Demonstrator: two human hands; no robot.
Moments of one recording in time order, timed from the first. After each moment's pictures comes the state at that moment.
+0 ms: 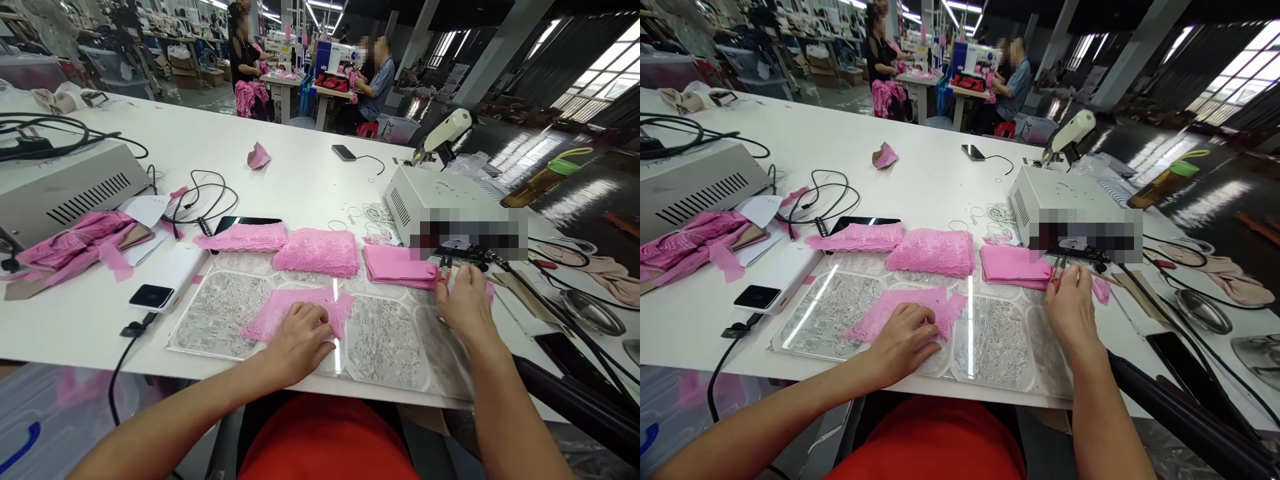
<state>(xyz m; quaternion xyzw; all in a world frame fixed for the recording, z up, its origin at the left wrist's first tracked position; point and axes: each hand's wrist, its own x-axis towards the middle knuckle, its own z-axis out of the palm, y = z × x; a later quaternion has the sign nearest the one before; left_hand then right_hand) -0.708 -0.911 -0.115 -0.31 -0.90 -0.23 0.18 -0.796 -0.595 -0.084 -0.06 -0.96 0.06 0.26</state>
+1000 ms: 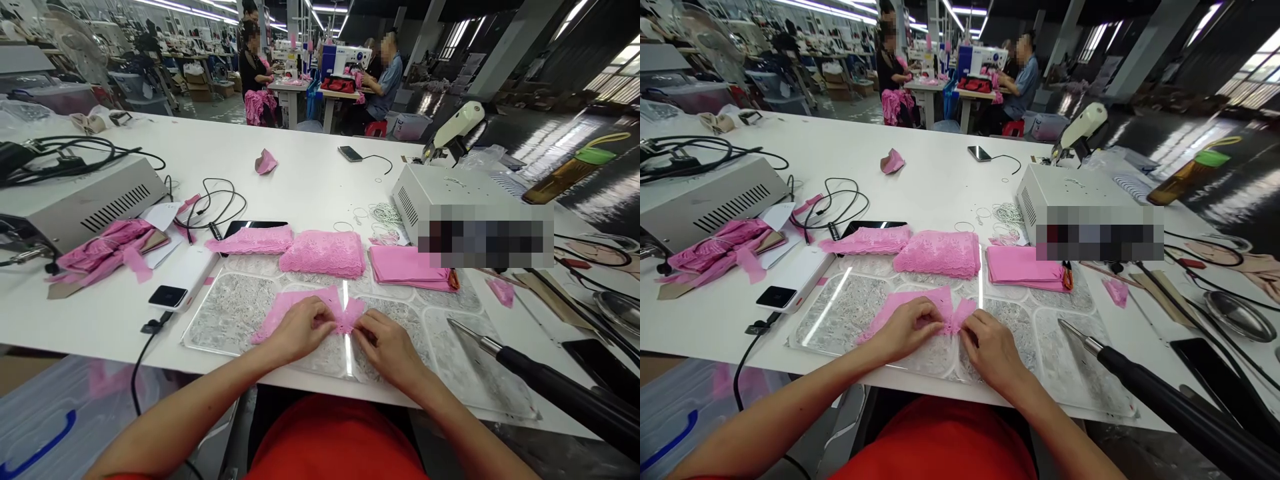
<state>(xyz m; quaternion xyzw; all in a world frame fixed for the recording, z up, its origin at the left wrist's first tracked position) -0.728 -0.910 -0.104 -0.16 -0.90 -0.41 0.00 -0.729 -0.704 -0.104 0.28 -0.93 0.25 0.06</state>
